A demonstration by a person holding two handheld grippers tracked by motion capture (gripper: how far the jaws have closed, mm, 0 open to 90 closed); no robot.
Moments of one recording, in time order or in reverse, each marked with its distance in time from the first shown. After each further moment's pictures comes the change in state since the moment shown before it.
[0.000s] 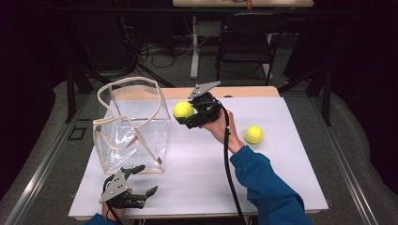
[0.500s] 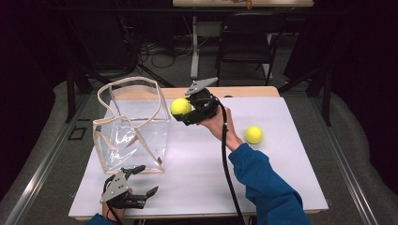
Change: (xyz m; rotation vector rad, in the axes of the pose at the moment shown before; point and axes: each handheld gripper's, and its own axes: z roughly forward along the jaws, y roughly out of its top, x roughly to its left) left arm -0.001 0.000 0.001 0.005 0.000 0.002; right arm -0.001 0.012 0.002 -0.011 0.004 -0.017
